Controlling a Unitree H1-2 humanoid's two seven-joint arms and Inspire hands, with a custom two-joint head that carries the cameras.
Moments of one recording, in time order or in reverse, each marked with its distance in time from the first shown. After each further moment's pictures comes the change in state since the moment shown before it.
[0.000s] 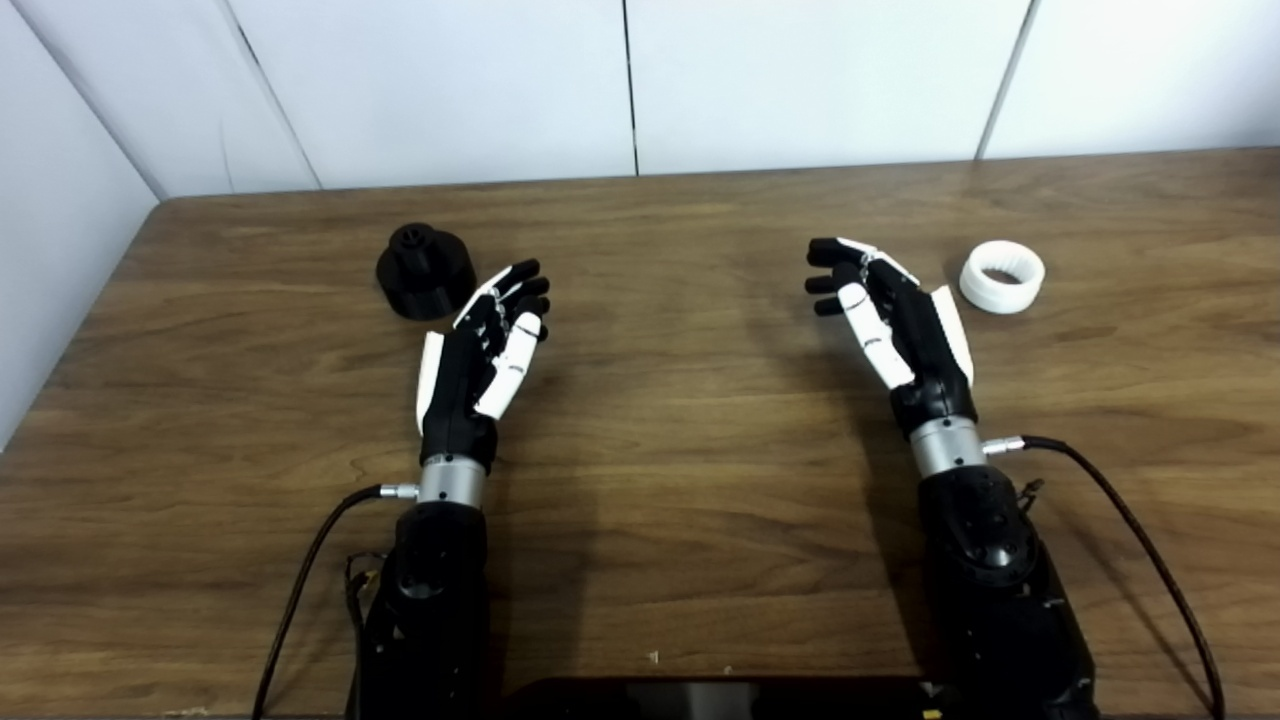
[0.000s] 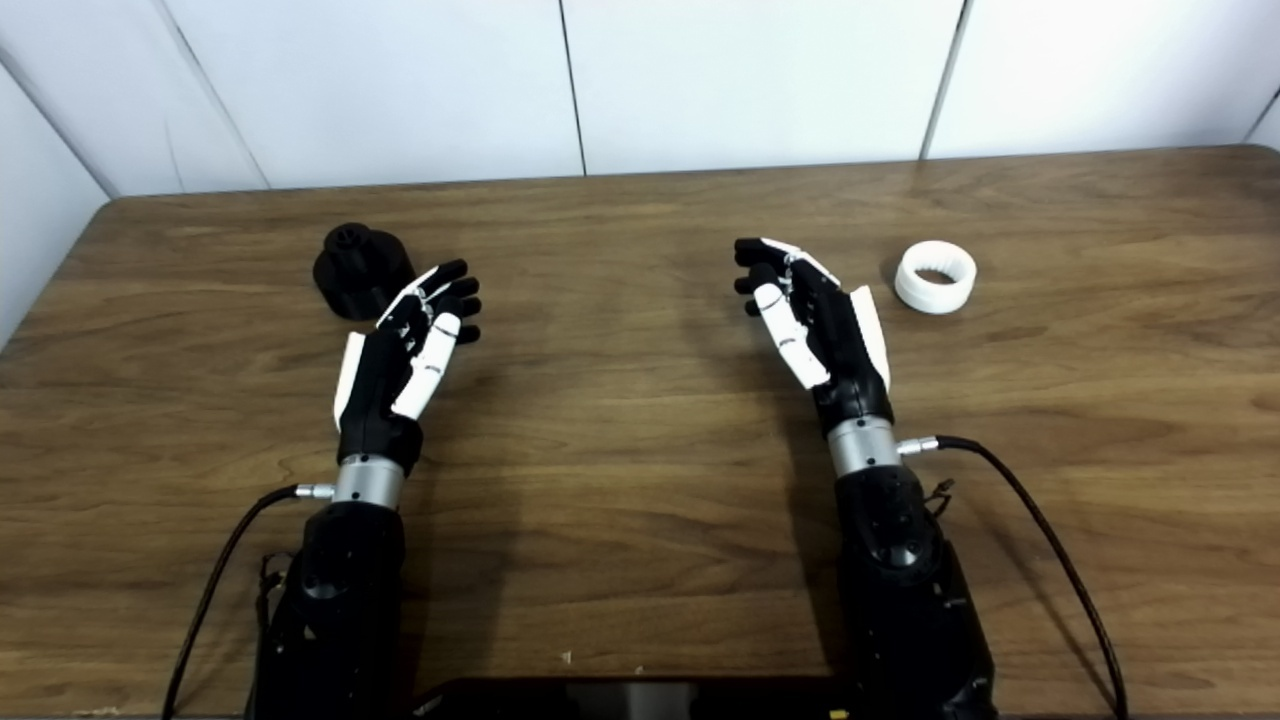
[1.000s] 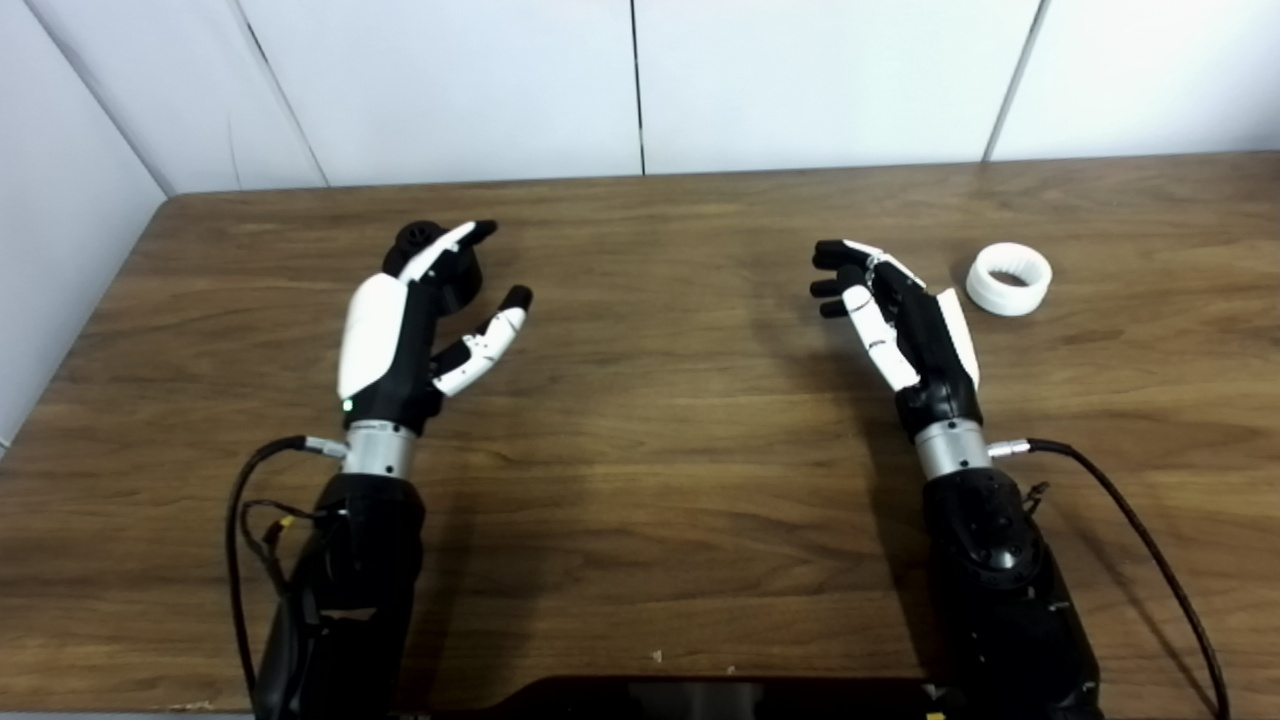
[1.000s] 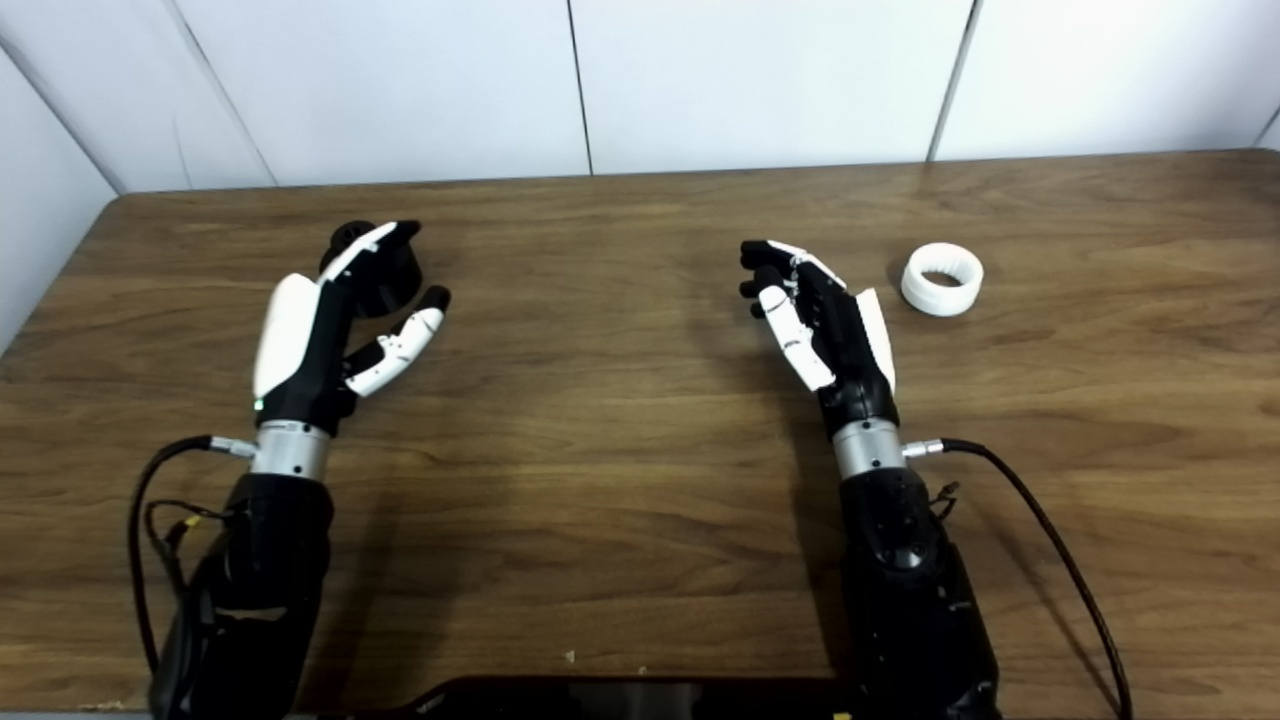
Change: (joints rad) left arm -0.018 0.222 -0.040 -0.118 0.593 0.034 0.043; right arm -0.001 -0.002 0.001 0.001 0.001 0.006 0.001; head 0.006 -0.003
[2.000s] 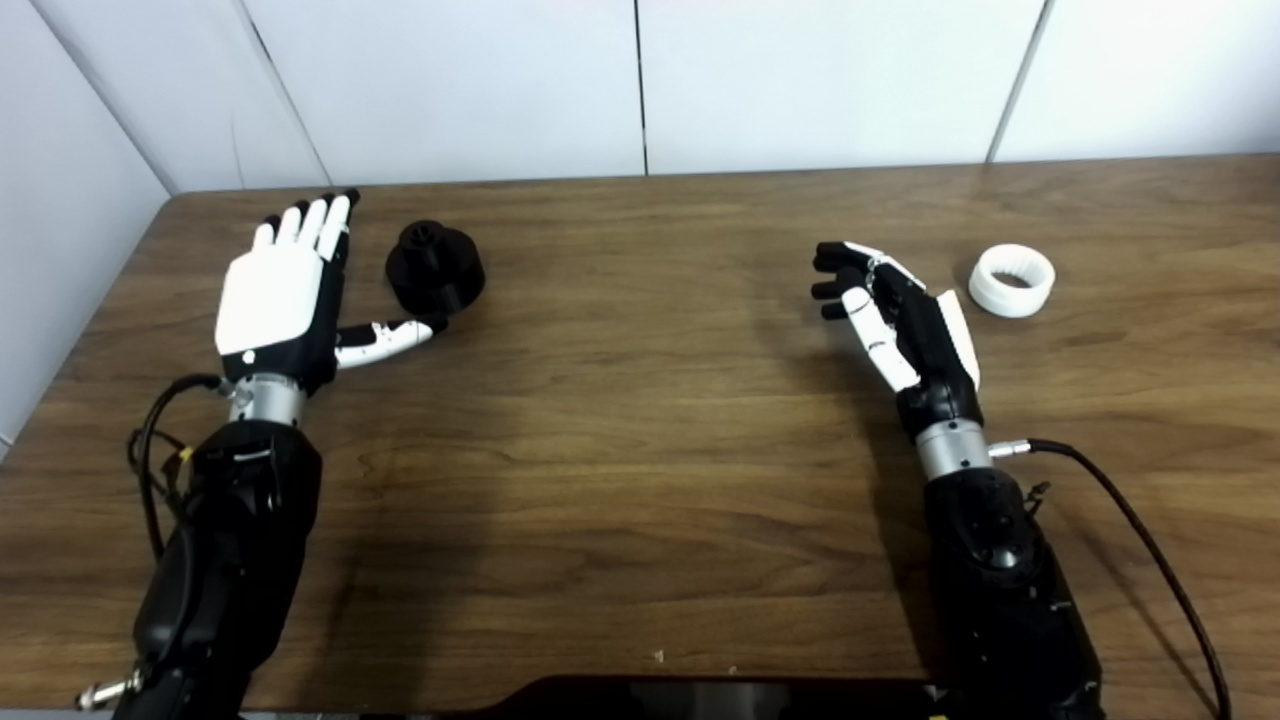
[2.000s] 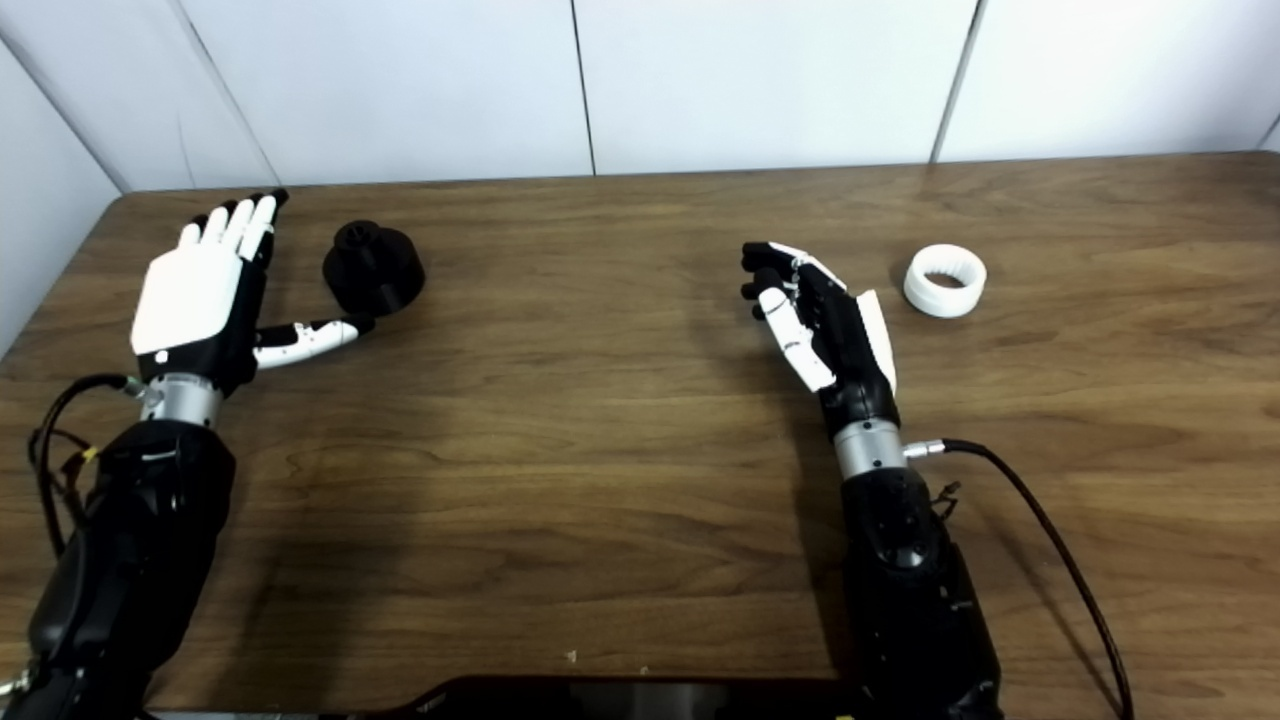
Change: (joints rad) left arm -0.122 0.221 -0.023 0.177 0.259 0.160 -0.058; right arm -0.002 -0.003 0.000 0.003 0.002 0.009 0.002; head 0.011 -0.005
